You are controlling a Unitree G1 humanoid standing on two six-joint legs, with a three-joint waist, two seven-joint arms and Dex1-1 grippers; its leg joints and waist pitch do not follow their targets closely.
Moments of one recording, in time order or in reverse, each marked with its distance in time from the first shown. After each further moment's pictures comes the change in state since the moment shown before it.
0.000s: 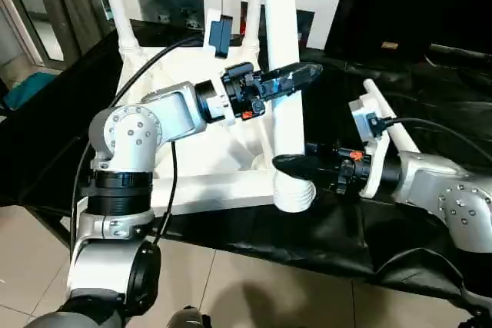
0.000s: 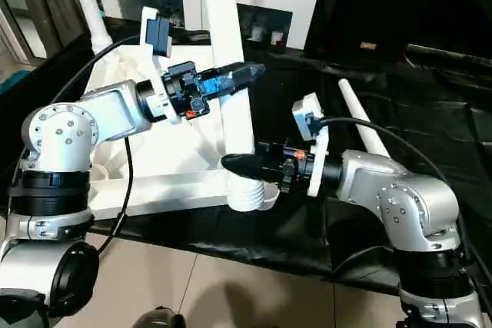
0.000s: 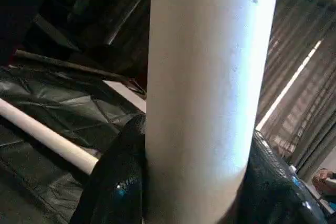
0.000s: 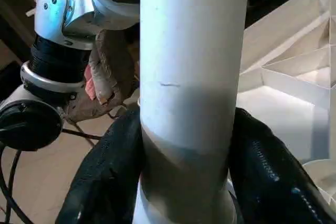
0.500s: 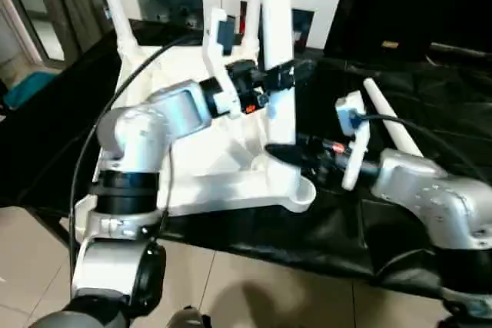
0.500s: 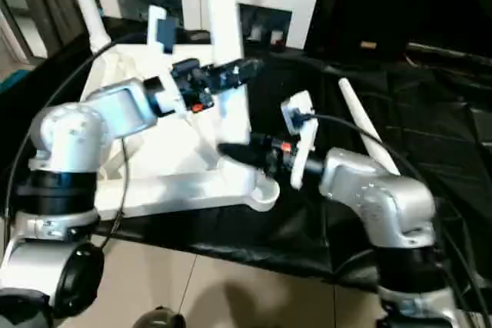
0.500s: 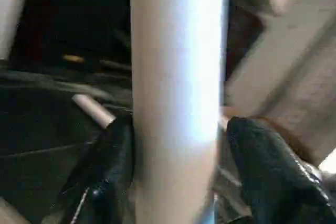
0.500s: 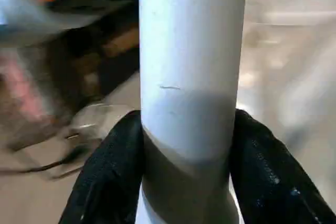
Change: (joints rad) left arm 0.018 -0.035 -0.038 -0.016 0.179 -0.121 0.247; right arm -0.036 0.124 0.007 0.088 -0.136 -0.071 -0.270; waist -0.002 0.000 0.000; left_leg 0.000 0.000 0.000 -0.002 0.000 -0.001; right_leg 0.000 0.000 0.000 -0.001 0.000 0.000
